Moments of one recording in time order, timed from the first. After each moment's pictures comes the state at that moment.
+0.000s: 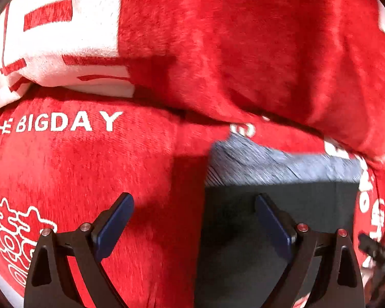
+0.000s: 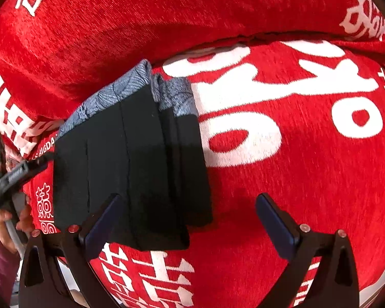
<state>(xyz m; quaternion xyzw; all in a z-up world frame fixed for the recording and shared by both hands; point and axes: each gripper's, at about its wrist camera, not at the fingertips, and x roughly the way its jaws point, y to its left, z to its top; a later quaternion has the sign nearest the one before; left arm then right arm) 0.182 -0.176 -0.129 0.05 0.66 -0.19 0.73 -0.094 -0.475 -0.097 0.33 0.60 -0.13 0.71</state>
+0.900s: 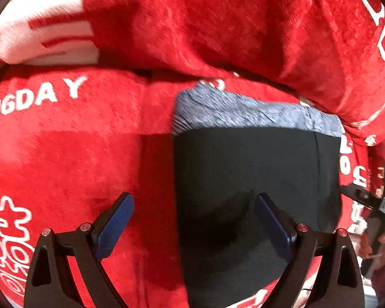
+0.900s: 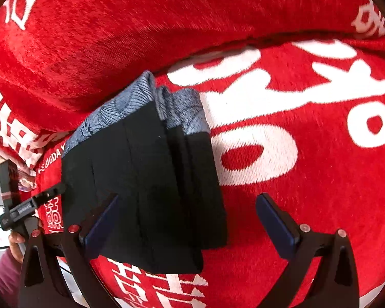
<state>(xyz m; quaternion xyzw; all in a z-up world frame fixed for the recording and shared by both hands) 0.149 -0.172 -0.139 0.03 0.71 -0.29 0.65 -0.073 -0.487 -0.110 0.37 0.60 -0.12 0.70</state>
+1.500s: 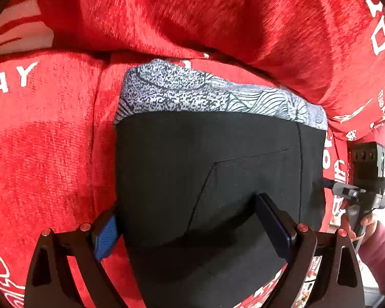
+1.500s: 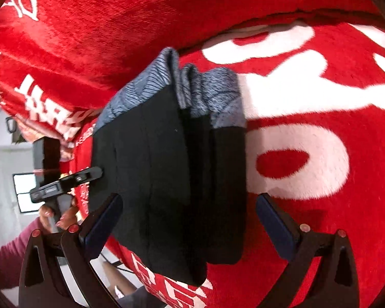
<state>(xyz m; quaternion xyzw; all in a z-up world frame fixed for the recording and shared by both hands) 0.135 -0.216 -0.170 0.00 0.72 -0.33 0.61 -0.061 -0.504 -0.147 0.42 0.59 0.05 0.68</state>
